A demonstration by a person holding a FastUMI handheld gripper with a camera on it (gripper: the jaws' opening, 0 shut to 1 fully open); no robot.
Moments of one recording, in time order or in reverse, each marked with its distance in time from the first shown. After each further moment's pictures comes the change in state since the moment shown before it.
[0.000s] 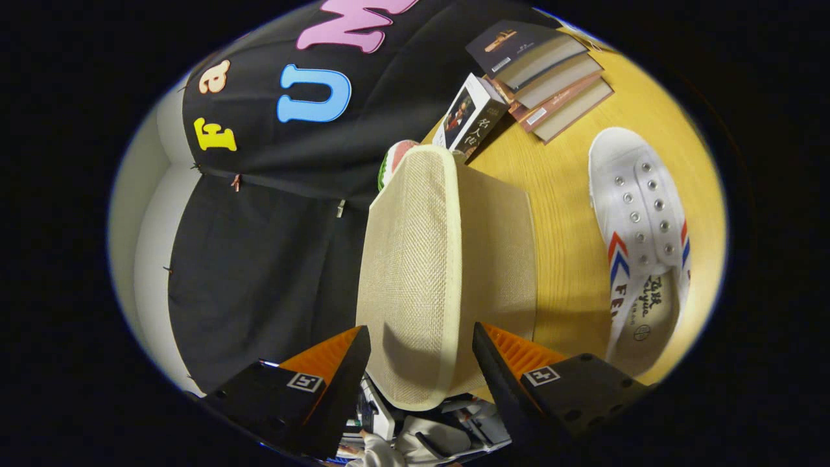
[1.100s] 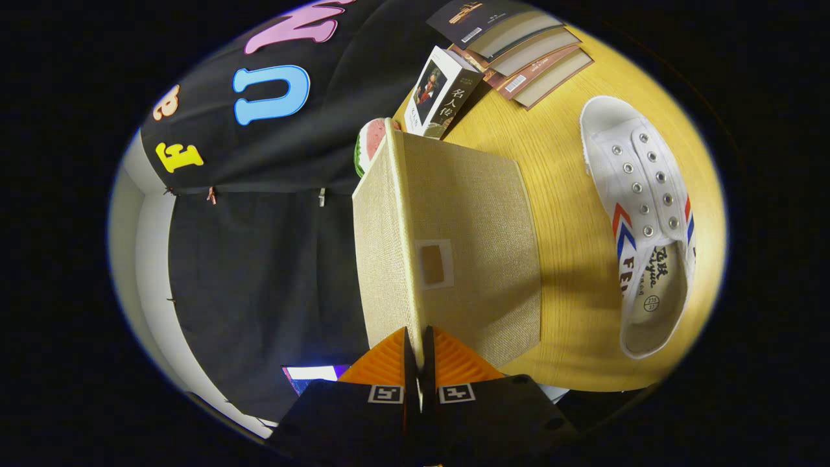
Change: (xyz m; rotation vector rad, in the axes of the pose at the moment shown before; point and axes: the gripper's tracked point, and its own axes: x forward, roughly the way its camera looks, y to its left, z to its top) arm 0.001 0.014 0.001 0.110 0.106 -0.126
